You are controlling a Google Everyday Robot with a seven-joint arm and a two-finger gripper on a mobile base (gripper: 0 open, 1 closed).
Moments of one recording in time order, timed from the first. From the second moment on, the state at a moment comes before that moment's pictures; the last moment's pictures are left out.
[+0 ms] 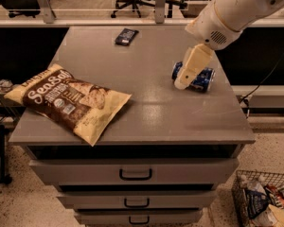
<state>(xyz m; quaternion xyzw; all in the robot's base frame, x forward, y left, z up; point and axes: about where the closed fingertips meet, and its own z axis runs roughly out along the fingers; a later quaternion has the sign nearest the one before) 0.589 -0.113 0.944 -0.61 0.74 0.05 0.30</state>
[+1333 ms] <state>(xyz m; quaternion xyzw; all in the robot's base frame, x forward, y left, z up) 0.738 -0.029 0.918 -0.50 0.74 0.13 0.43</state>
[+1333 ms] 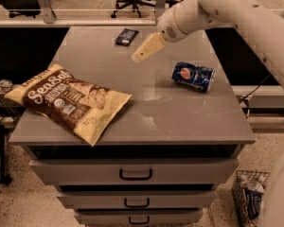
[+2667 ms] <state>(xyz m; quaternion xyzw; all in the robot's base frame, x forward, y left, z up) 0.856 0.030 0.880 -0.36 0.81 0.09 0.46</state>
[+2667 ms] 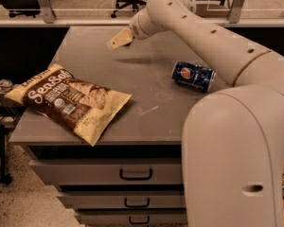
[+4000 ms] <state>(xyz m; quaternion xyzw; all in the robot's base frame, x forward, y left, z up) 0.915 0.065 0.835 -0.31 0.83 0.13 0.44</state>
